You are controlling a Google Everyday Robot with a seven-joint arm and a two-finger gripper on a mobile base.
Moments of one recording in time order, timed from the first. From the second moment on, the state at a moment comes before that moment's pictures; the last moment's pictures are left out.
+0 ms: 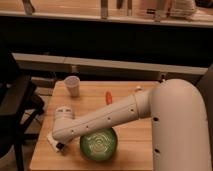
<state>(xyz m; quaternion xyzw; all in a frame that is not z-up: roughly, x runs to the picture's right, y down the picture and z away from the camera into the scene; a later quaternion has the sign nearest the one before) -0.211 0.262 0.760 -0.20 -0.22 -0.38 0.88</state>
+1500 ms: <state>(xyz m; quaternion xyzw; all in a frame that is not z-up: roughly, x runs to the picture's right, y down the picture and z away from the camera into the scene) -0.215 0.262 0.768 -0.18 -0.22 -0.35 0.89</state>
